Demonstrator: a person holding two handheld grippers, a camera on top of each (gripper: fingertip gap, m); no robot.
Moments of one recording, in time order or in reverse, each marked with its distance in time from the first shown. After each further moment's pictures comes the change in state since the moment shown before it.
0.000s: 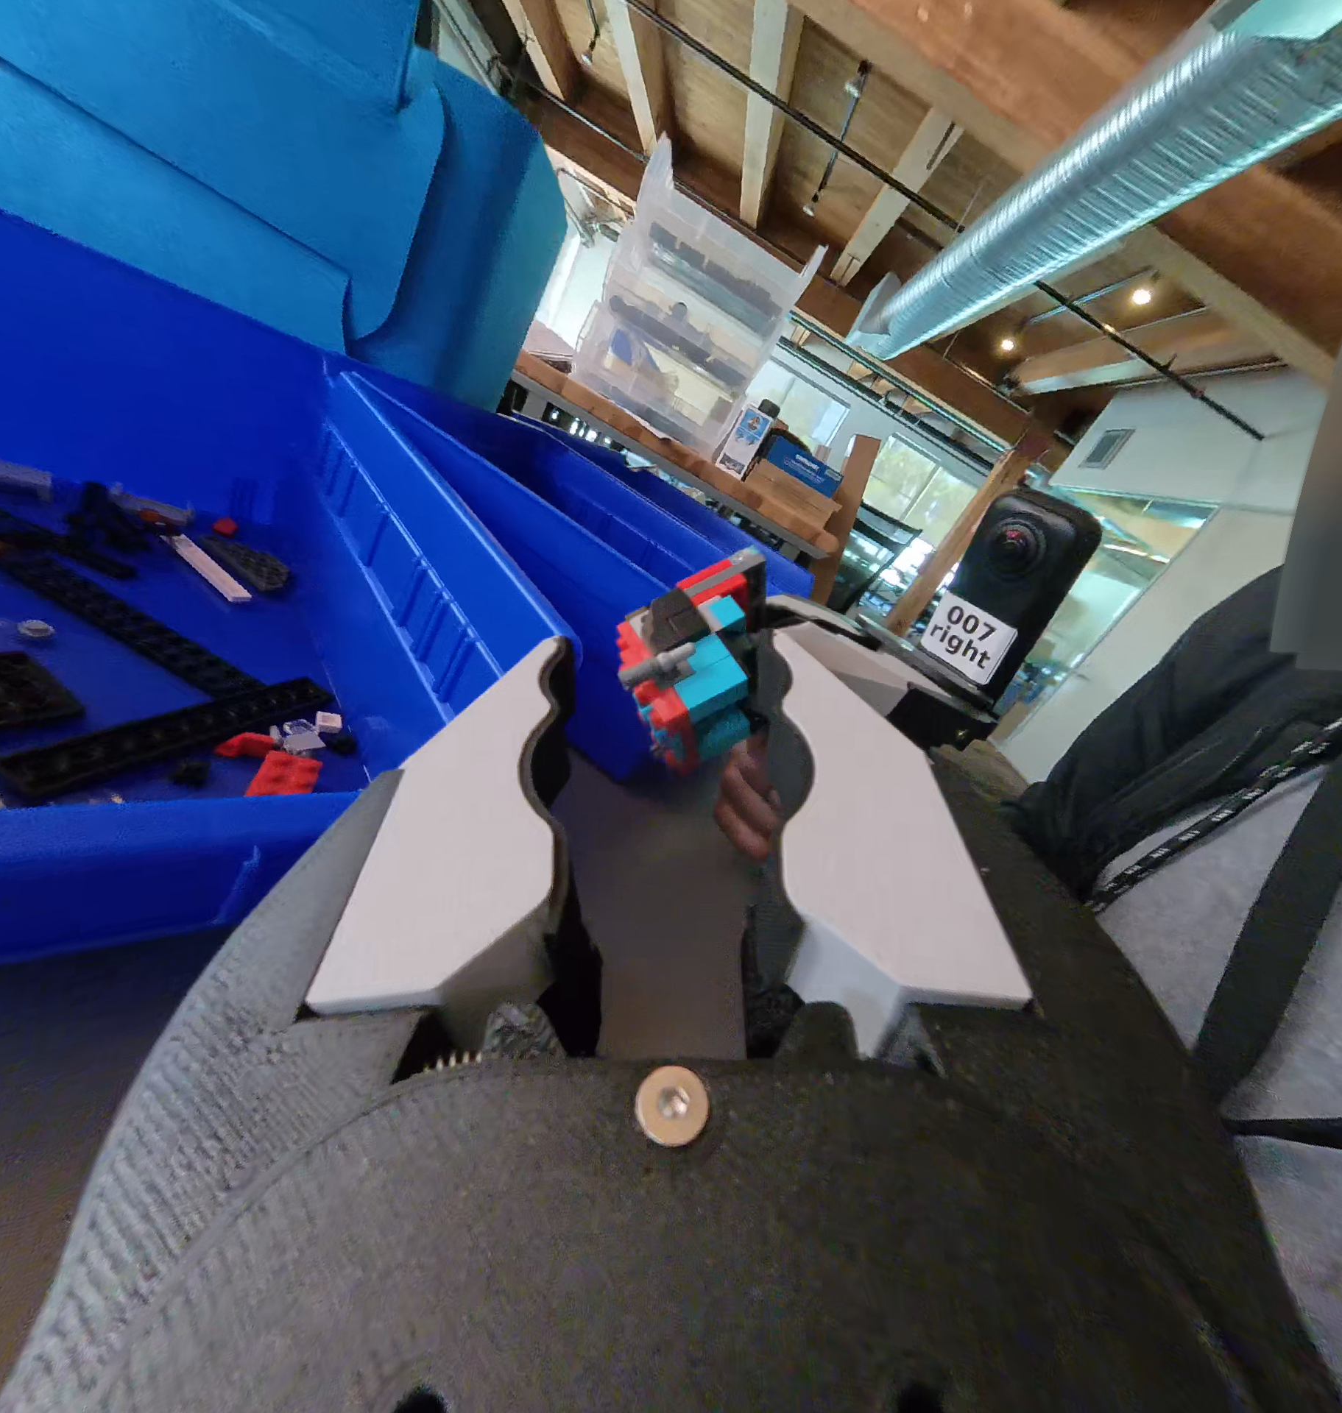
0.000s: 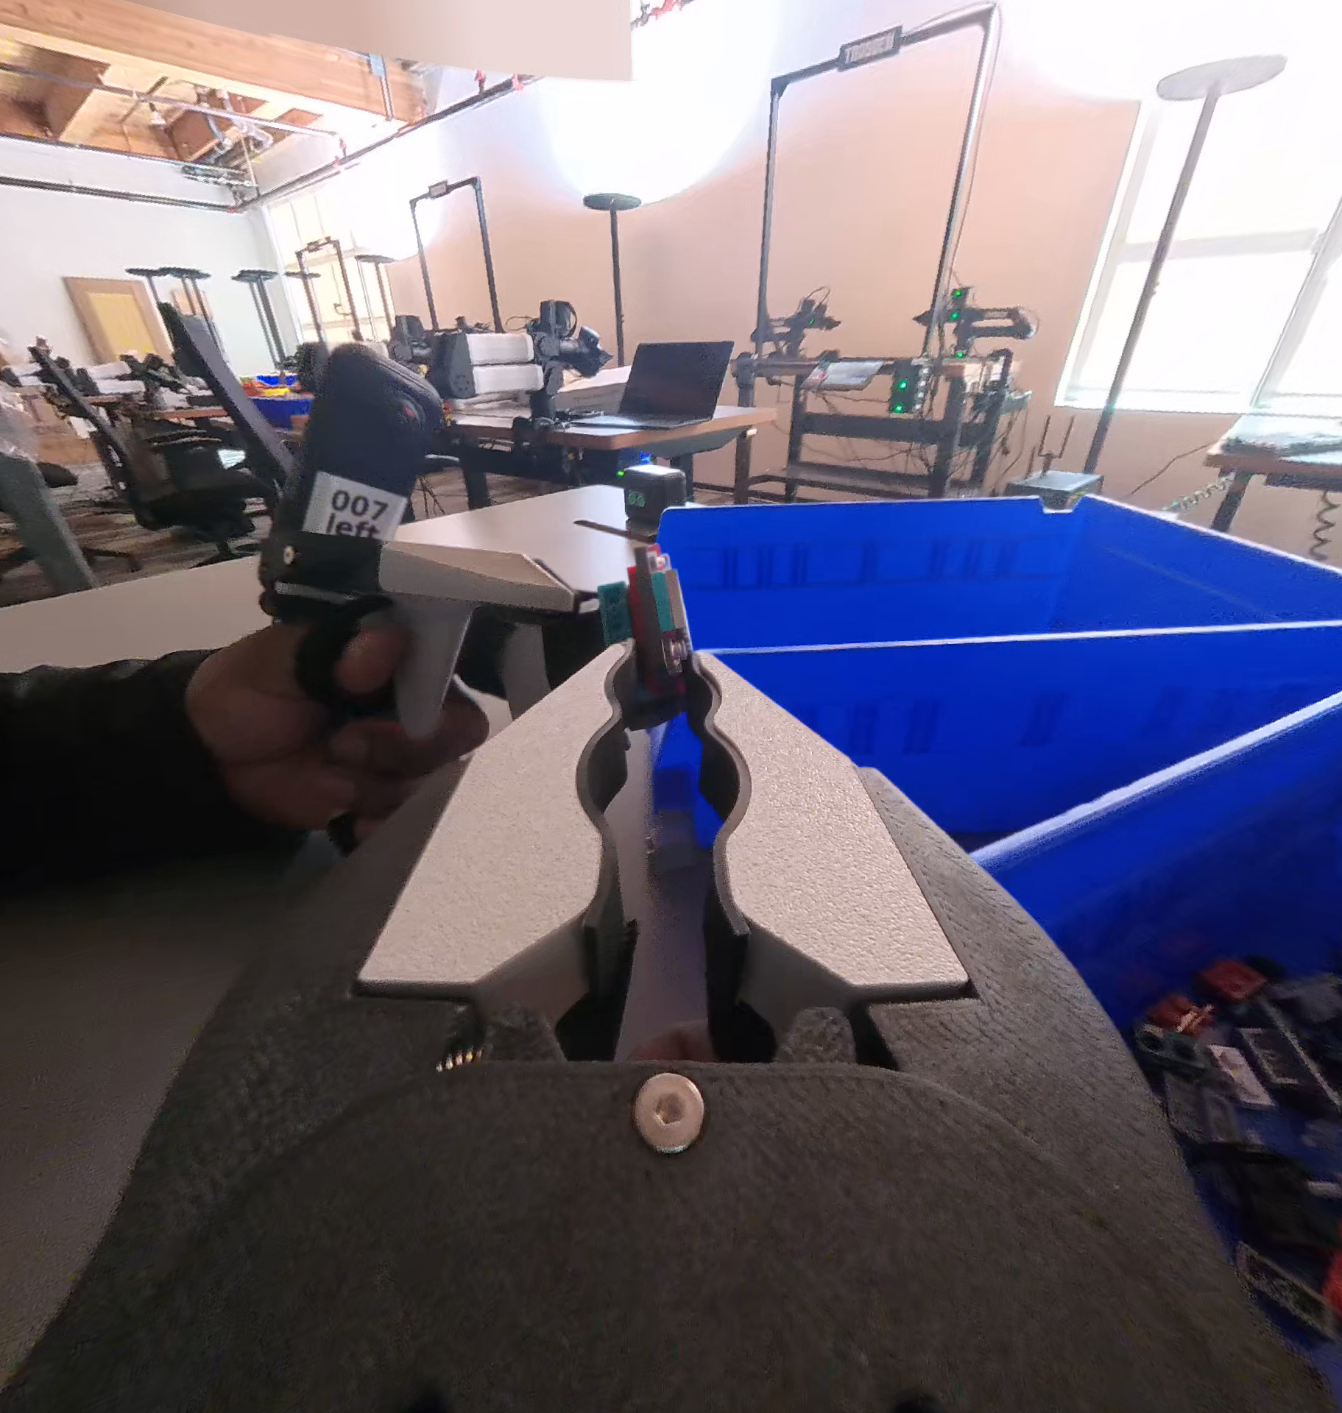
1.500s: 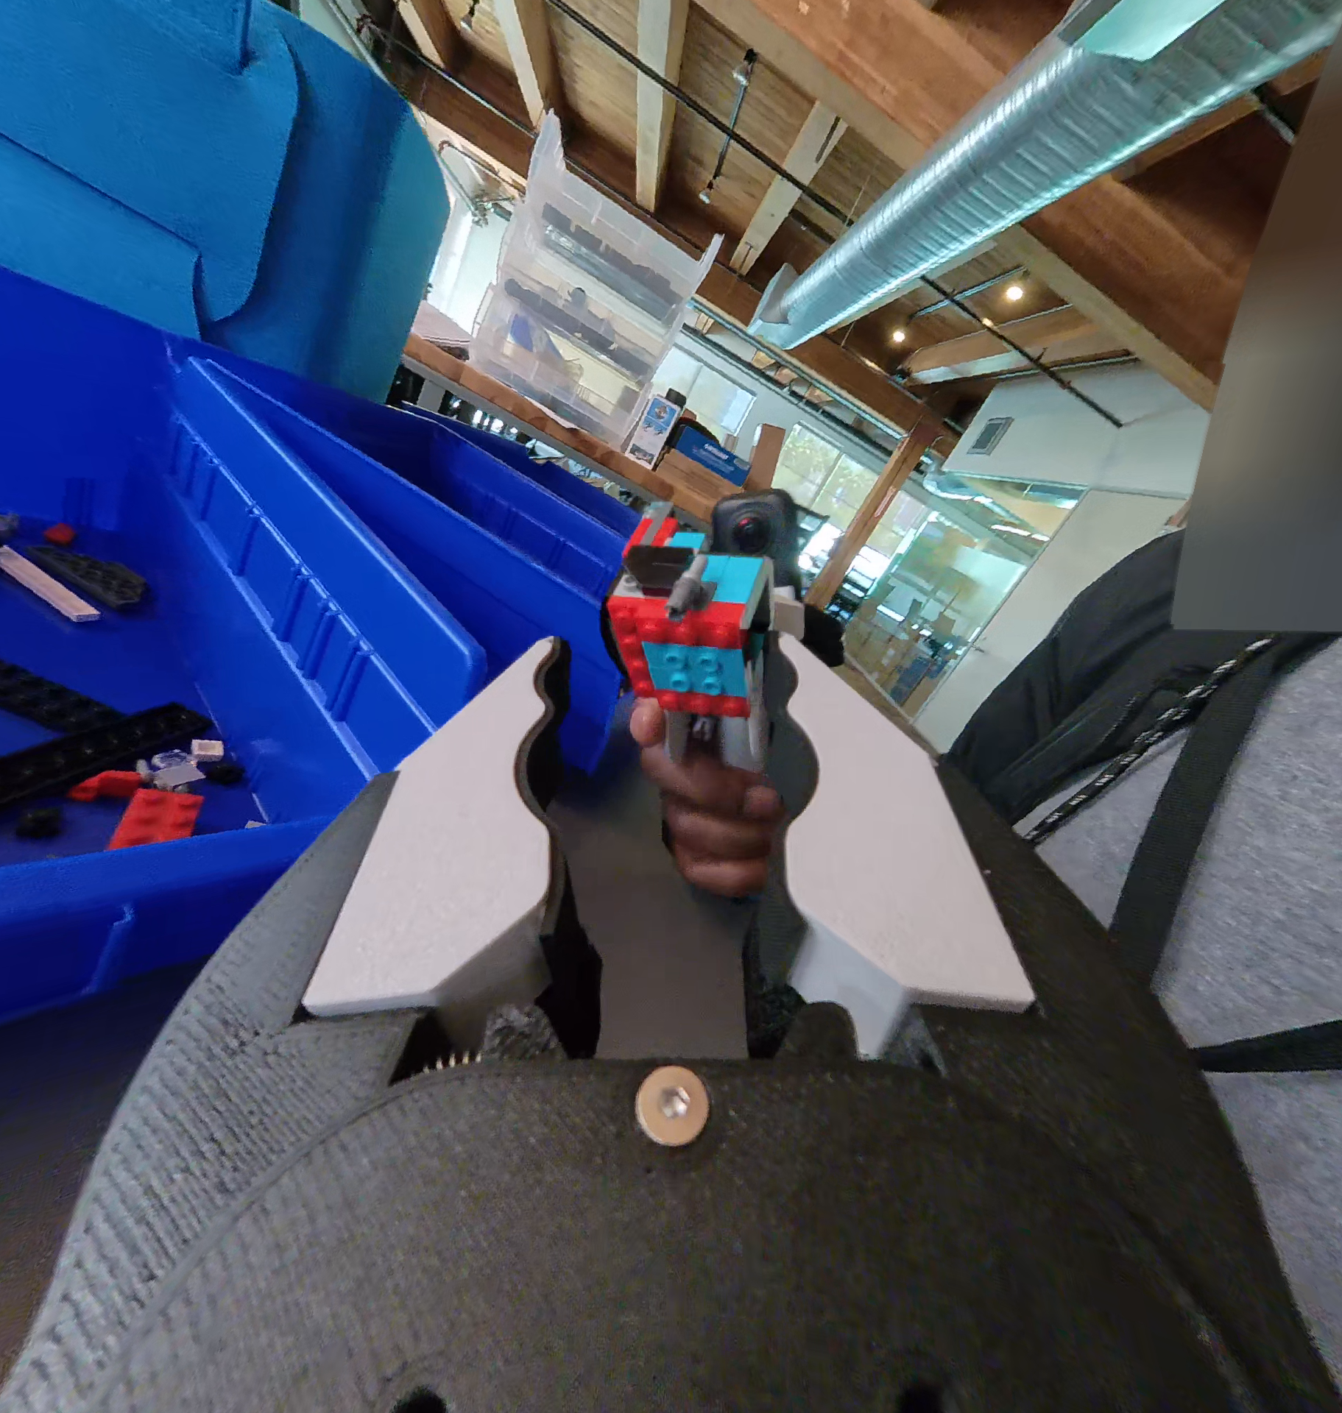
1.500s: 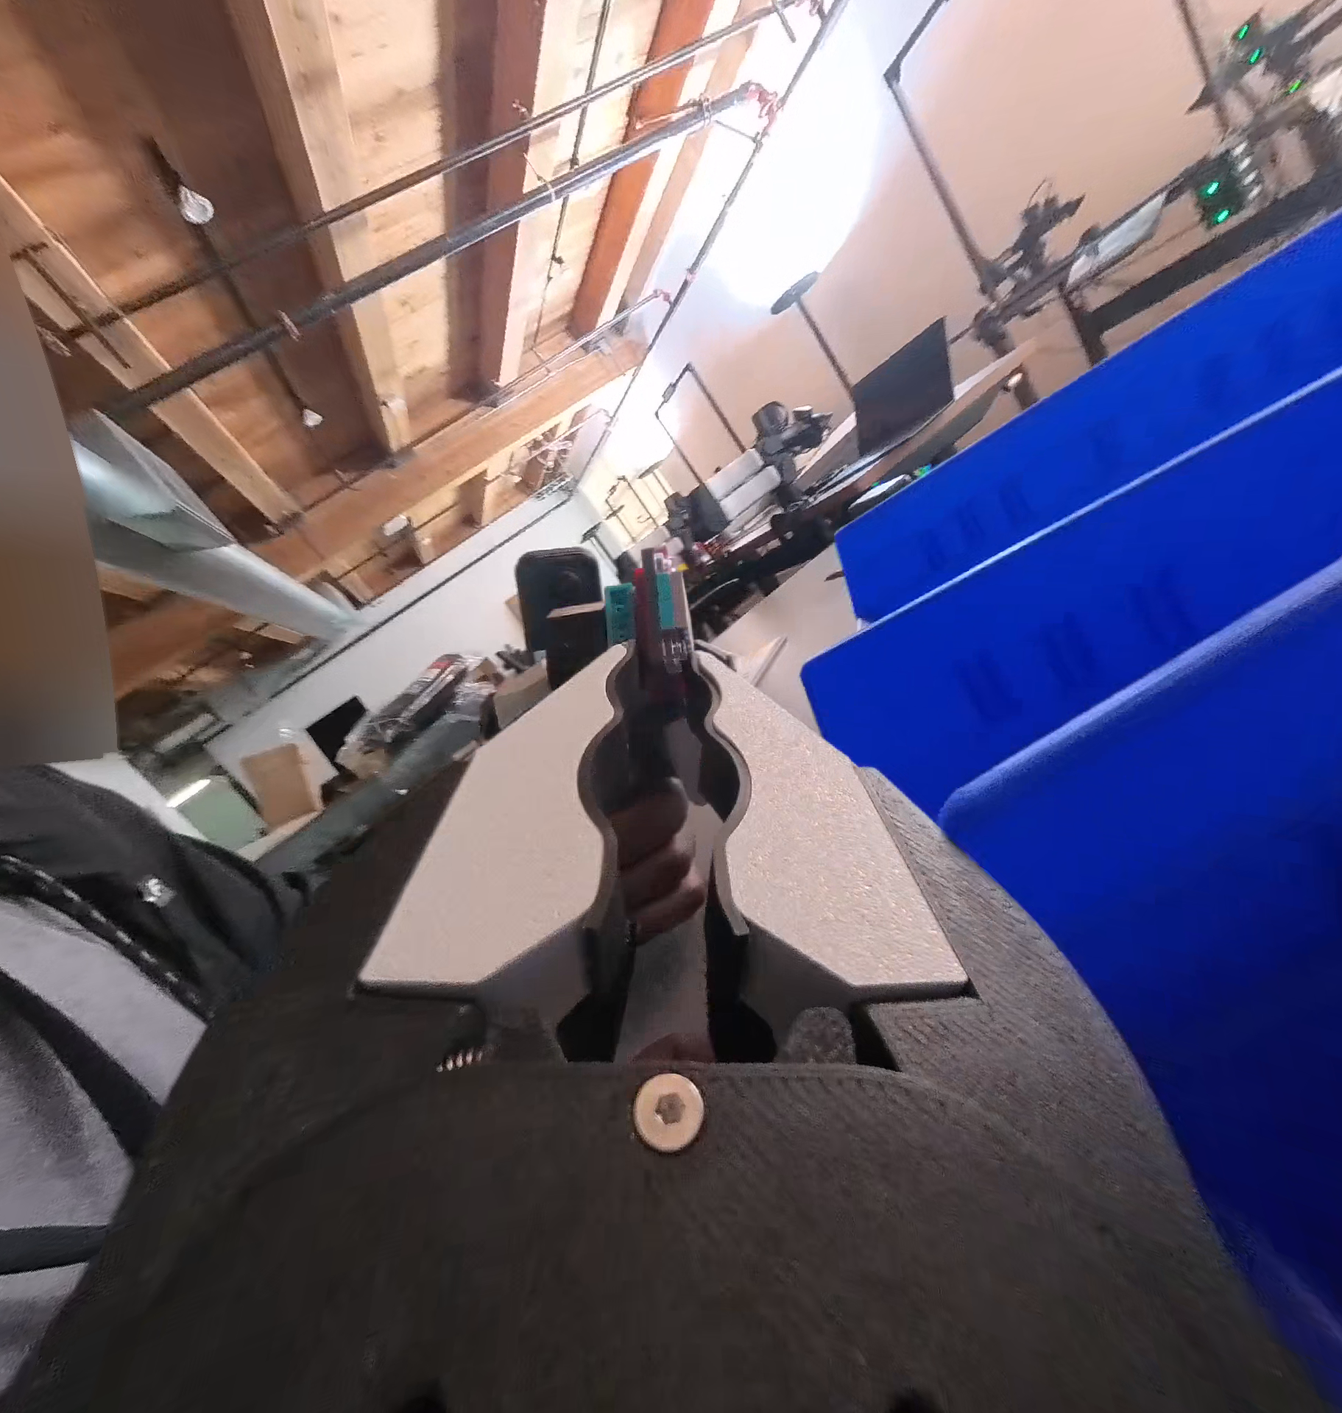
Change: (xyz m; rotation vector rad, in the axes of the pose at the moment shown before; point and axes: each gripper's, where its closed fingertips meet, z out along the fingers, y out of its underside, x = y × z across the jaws) left arm 0.025 0.000 0.004 -0.014 0.136 -0.017; right arm -0.003 -0.013 -0.005 0.125 -0.299 0.654
